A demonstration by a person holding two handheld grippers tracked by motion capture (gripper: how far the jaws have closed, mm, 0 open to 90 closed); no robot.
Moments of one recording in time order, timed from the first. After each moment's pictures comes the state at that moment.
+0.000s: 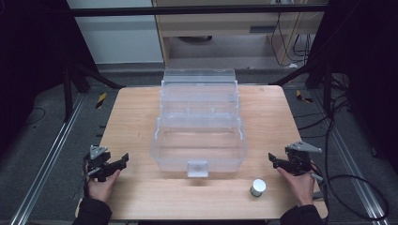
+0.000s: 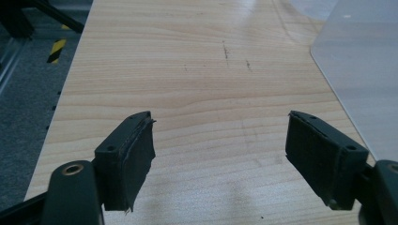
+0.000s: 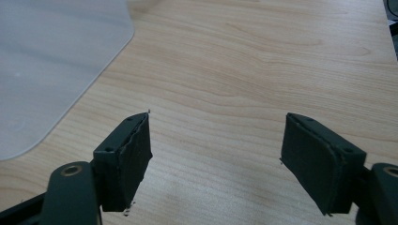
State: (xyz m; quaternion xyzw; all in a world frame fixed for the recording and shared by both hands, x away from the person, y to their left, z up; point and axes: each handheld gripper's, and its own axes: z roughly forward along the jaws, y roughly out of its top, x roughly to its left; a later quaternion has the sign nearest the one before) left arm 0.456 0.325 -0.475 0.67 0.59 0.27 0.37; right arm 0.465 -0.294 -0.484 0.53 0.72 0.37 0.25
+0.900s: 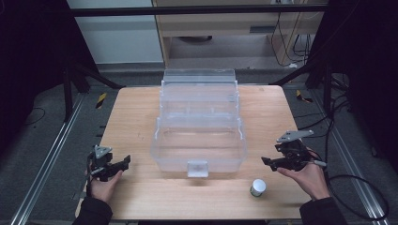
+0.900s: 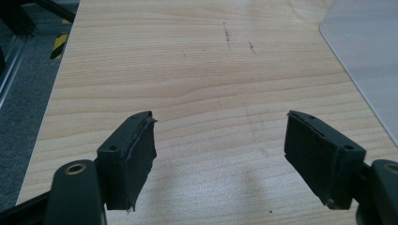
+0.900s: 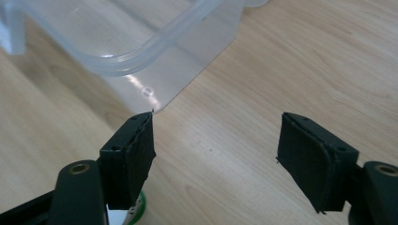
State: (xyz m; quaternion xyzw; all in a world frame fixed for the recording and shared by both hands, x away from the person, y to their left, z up) left arm 0.461 0.322 -0.483 0.69 0.58 0.27 0.34; right arm 0.453 -0.256 -0.395 0.40 0.85 0.31 0.16
